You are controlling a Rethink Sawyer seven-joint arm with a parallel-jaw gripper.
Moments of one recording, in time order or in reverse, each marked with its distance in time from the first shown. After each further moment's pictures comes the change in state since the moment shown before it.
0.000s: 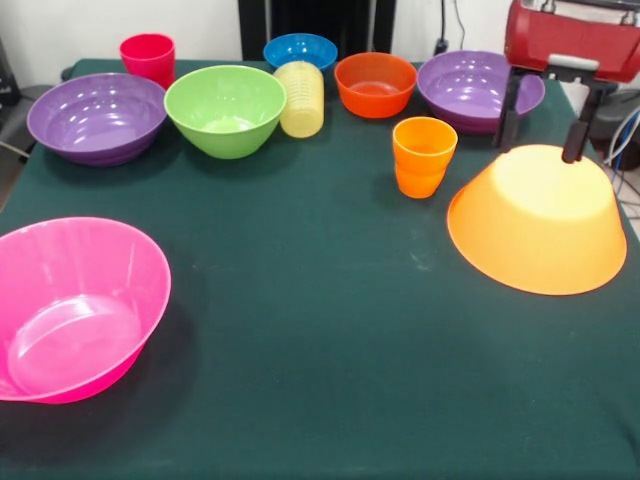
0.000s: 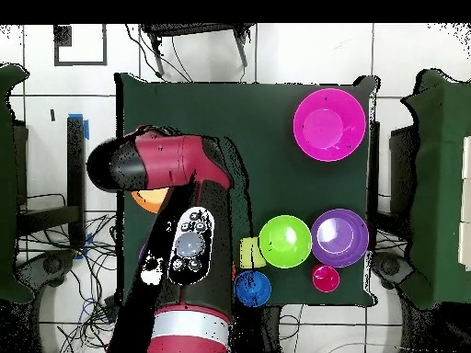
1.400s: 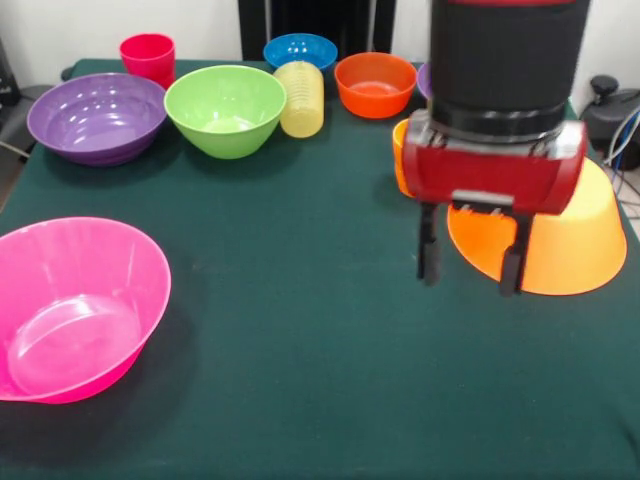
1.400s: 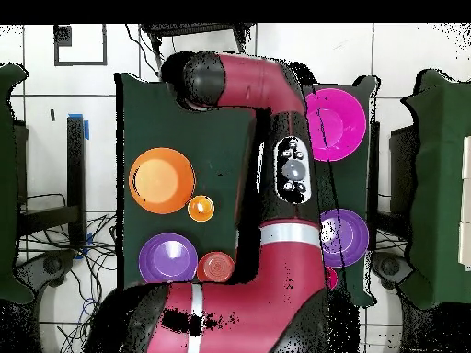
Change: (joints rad) arm -0.310 0.247 0.295 -0.508 -0.014 0.386 -0.120
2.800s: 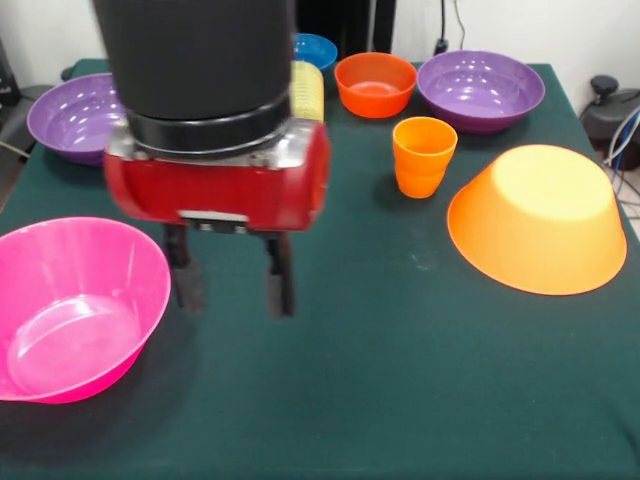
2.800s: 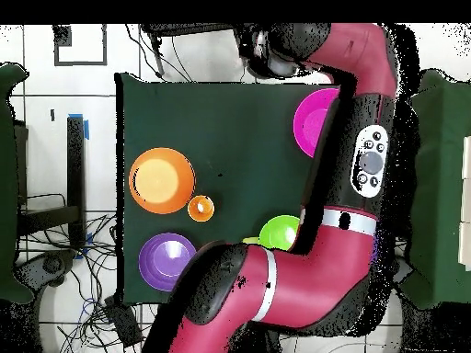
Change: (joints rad) arm -0.147 0.169 0.072 -0.482 -0.057 0.356 -0.288
